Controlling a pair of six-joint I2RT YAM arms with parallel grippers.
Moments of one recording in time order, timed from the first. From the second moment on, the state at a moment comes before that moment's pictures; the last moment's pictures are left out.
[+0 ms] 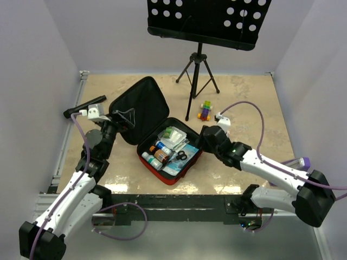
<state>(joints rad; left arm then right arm) -0.35 0.69 0.46 0.32 -0.20 -0.46 0.80 1.12 0.69 -0.32 0.43 0.86</state>
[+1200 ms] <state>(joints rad) -0.35 0.72 0.51 0.43 -0.03 -0.38 0.29 1.66 0.86 -0.14 0.35 0.55</state>
